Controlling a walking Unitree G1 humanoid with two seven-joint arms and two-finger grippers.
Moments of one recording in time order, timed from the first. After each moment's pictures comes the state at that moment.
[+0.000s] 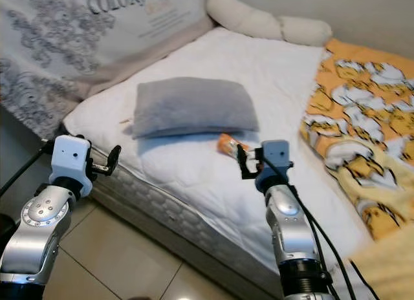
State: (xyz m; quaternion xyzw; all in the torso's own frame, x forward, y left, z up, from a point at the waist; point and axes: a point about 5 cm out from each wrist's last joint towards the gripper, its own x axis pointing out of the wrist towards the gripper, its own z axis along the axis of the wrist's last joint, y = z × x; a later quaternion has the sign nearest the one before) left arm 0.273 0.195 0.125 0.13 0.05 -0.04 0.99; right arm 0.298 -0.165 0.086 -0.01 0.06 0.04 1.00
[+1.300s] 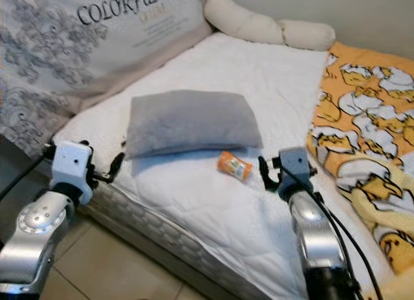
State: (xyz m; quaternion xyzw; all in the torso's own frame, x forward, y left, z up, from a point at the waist) left arm 0.262 0.196 0.123 0.14 0.07 -0.07 0.99; right arm 0.295 -0.203 0.082 -0.10 0.11 0.02 0.99
